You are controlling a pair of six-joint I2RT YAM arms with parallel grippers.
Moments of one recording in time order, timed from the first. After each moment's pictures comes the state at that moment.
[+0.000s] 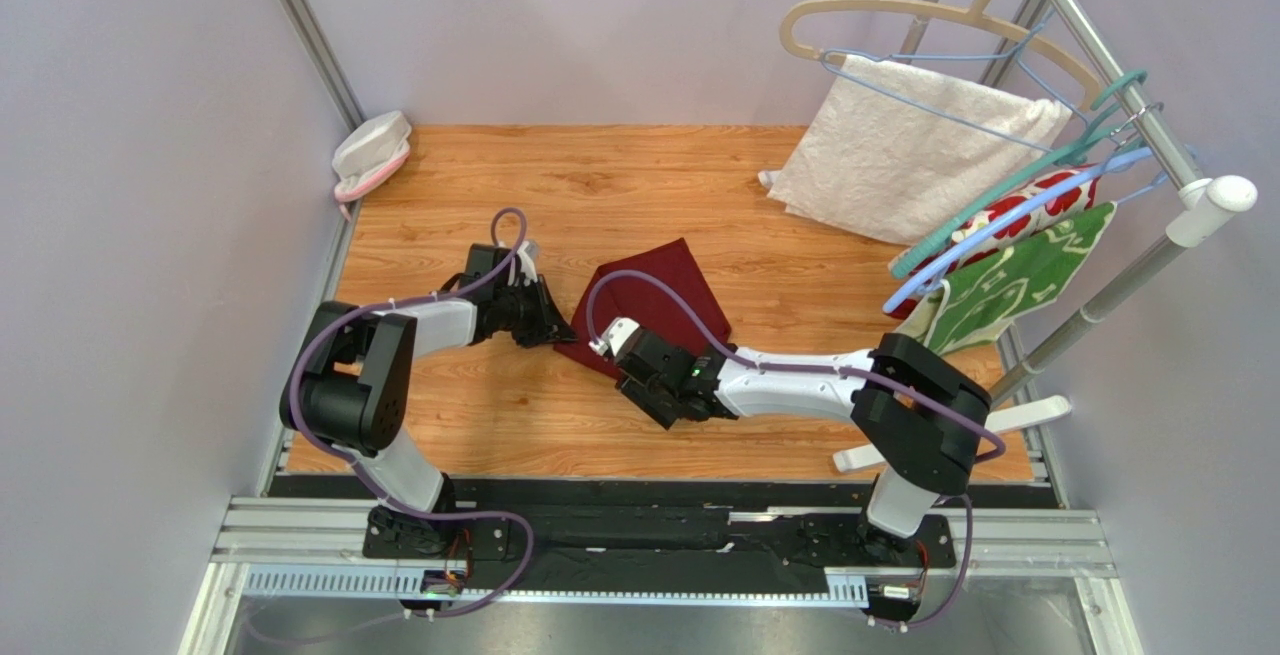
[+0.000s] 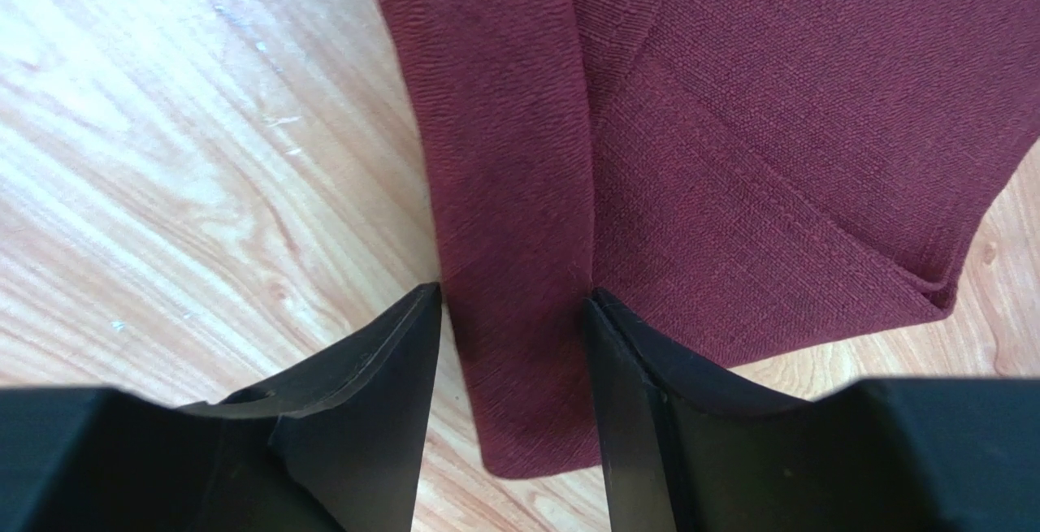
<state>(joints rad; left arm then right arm) -0.23 1.65 0.73 -0.01 0.46 -0.53 1.08 1.69 0.96 -0.35 0.28 0.07</state>
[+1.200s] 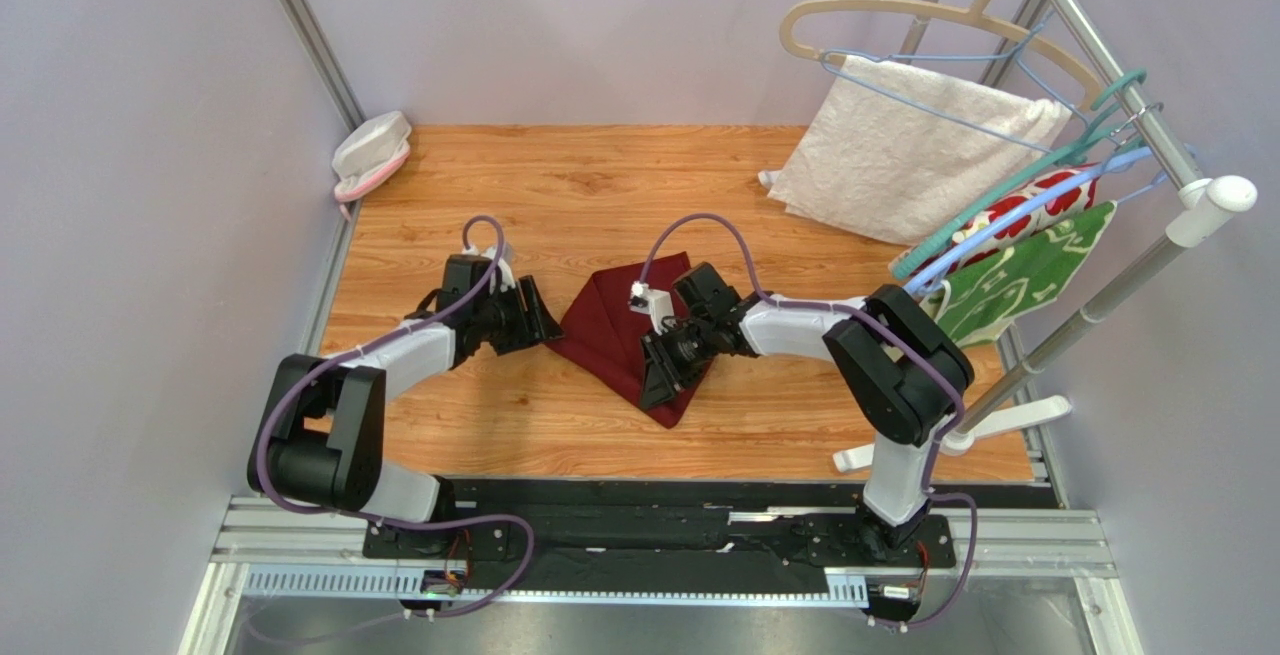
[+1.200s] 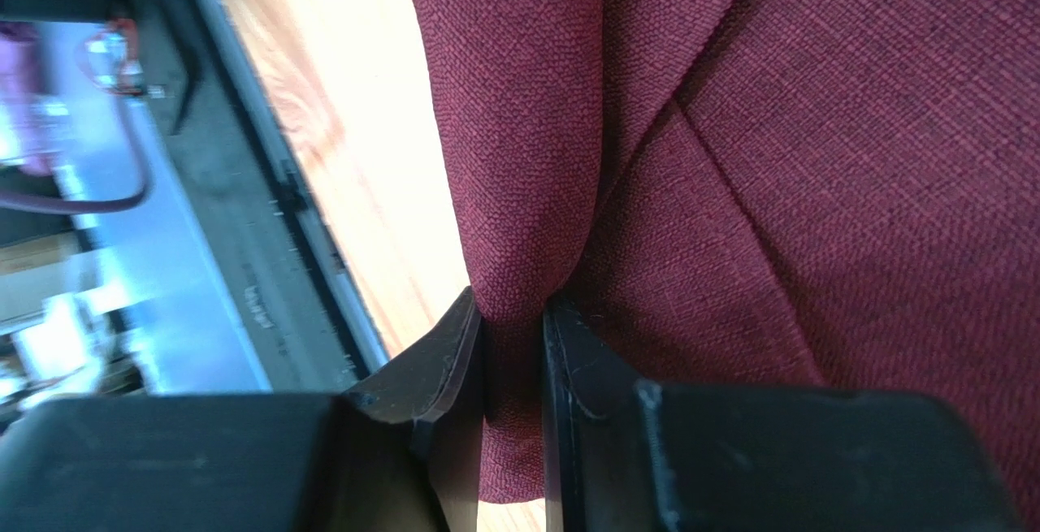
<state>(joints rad) -0.19 1.43 0.63 -0.04 0.32 -0.49 0.71 1.84 0.97 -0.17 -0.70 0.17</state>
